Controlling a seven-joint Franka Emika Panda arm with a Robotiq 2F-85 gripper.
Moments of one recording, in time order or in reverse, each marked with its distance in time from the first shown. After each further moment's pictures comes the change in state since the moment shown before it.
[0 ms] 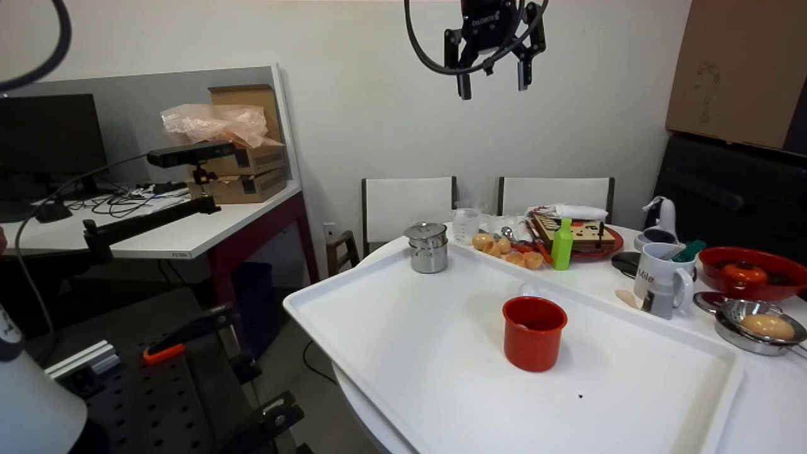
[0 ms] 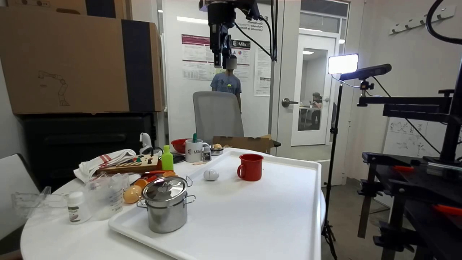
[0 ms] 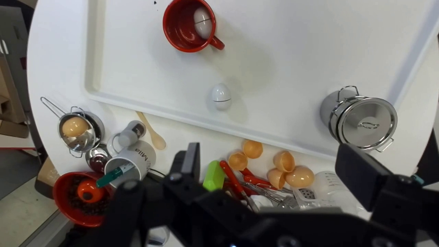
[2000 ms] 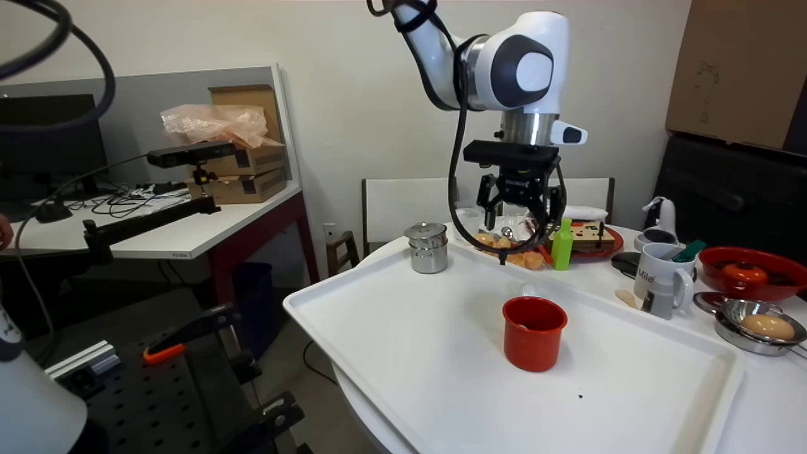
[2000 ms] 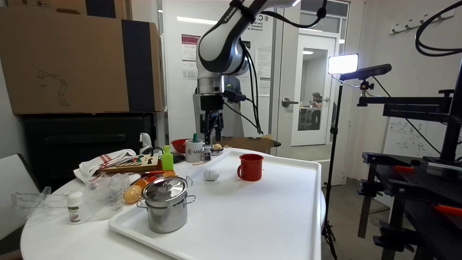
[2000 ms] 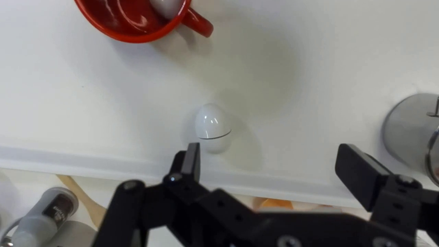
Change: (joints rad) arm -0.082 0.550 0.009 0.230 0.135 0.227 -0.081
